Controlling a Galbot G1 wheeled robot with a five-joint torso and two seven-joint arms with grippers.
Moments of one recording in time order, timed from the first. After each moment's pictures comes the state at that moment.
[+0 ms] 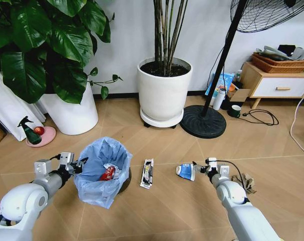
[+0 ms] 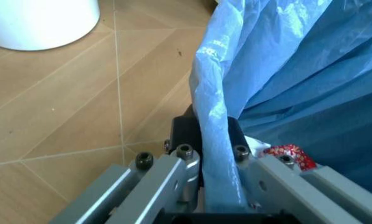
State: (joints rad) left arm 1.35 -1.01 -0.72 -1.98 -0.62 0.68 0.15; right arm -1.03 1.23 0.40 1.28 0.38 -0.31 -0.07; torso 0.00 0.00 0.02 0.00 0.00
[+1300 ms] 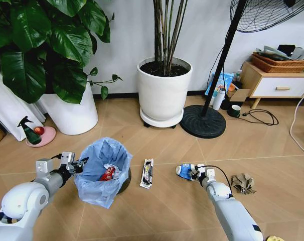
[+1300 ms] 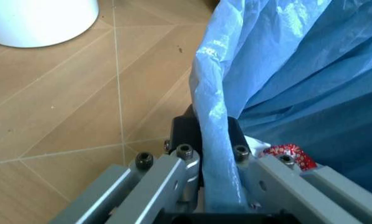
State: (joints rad) left arm 1.34 -1.00 -0.71 -1.96 -0.62 0.69 0.15; right arm -0.91 1.32 0.38 0.98 0.22 -0.21 -0.16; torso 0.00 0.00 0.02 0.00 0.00
